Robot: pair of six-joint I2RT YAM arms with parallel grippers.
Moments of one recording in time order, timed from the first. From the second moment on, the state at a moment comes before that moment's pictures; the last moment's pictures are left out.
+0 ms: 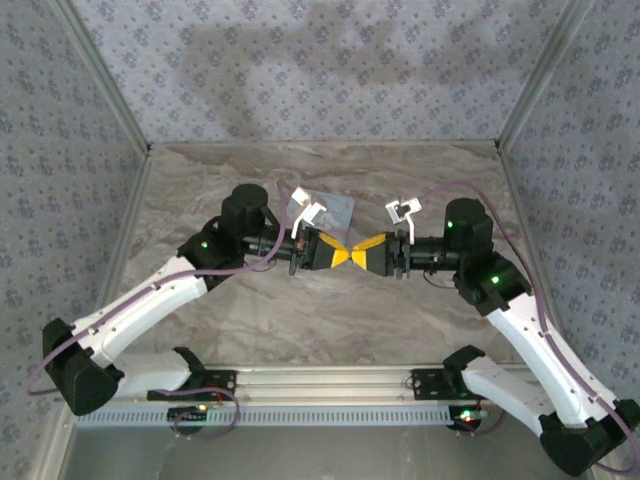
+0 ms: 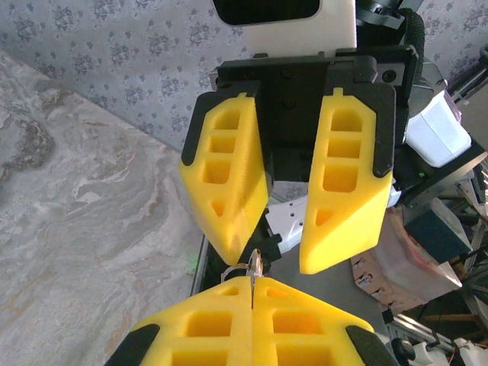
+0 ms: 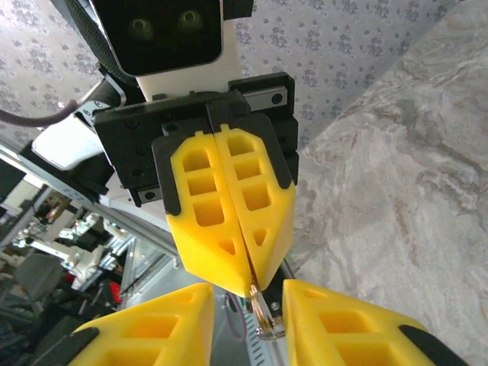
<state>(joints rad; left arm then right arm) -0.81 1.19 1.11 -0.16 0.85 -0.43 0.50 0.86 0.97 -0.38 -0.92 0.48</state>
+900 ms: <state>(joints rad) -0.80 1.19 1.10 -0.17 0.84 -0.42 0.55 0.84 0.97 -0.39 -0.81 0.44</state>
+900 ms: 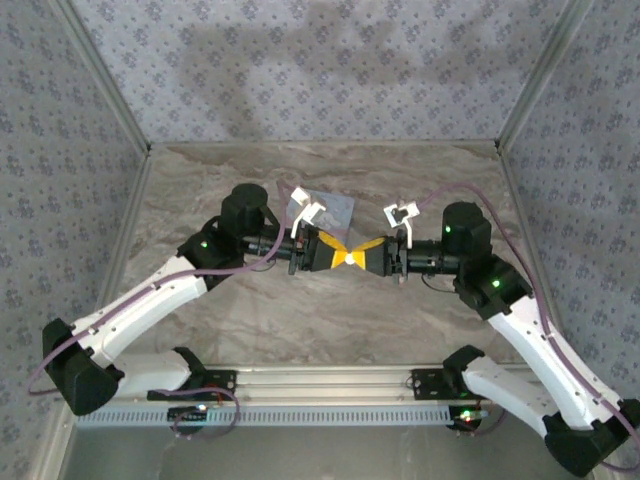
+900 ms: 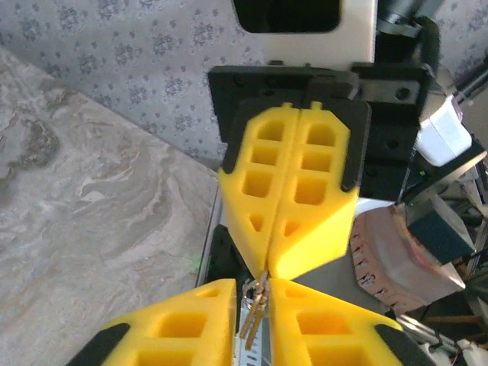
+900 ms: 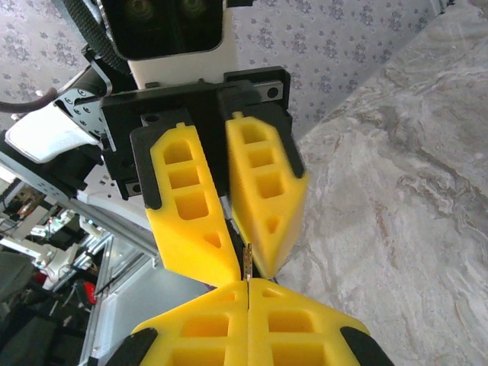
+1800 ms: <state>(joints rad) -0.78 1.15 1.04 -0.04 0.81 -0.49 0.59 0.76 0.87 -0.18 -0.65 0.51</state>
